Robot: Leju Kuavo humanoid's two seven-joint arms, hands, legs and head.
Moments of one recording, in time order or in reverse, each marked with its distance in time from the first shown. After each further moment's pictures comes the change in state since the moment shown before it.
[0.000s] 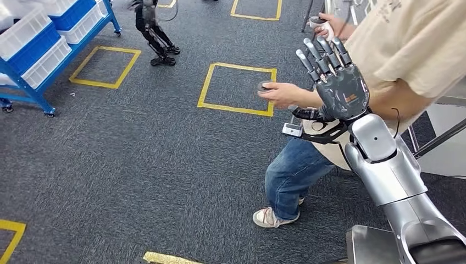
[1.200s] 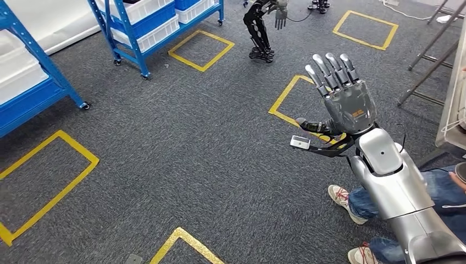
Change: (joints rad) left arm -0.005 -0.003 0.000 0.000 0.000 0.002 -0.009; right arm 0.102 -0.040 -0.035 -0.024 -0.029 -0.031 0.000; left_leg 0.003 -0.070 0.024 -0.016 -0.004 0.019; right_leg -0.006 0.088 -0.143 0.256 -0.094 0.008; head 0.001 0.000
